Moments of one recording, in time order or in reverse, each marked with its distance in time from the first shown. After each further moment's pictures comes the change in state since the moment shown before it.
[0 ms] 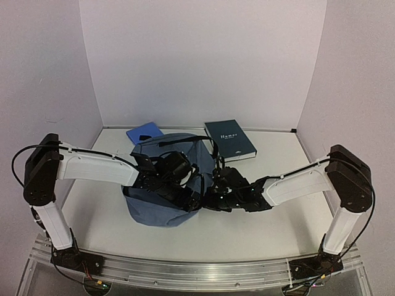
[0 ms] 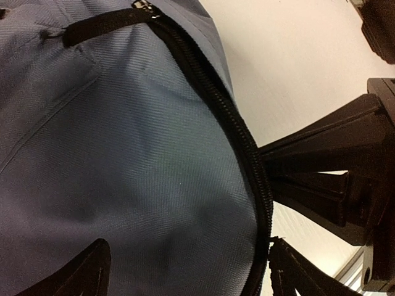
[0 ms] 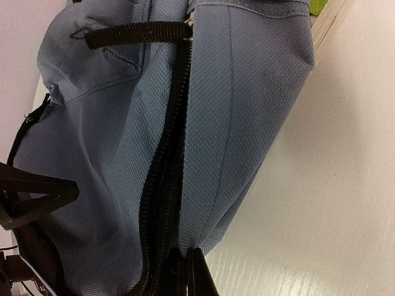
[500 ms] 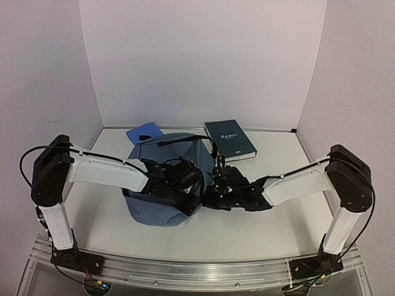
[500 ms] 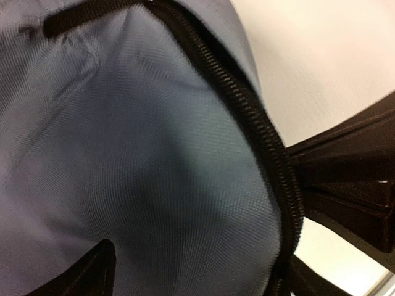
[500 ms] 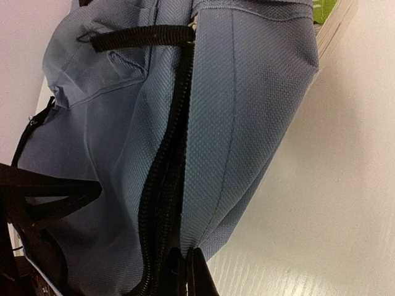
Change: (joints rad) left arm -0.047 0.075 0.034 -0.023 -0.166 0.016; right arm 0.000 0.000 0.000 0.023 0.001 -0.004
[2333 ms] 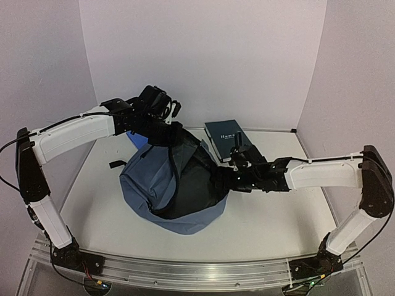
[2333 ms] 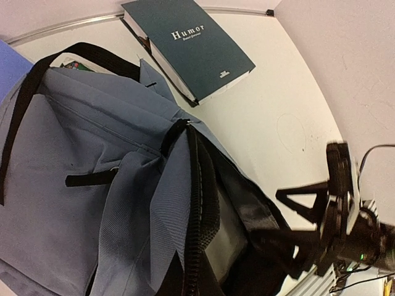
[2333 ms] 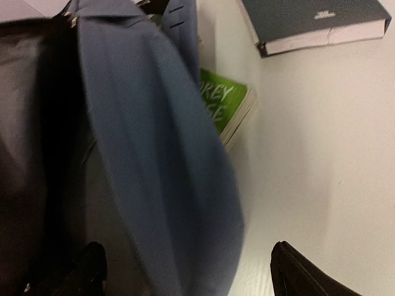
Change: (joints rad) left arm 0.273 -0.136 0.412 -0.212 0.233 -0.091; right arm -0.124 -0.197 0.058 -0.299 0.109 -0.183
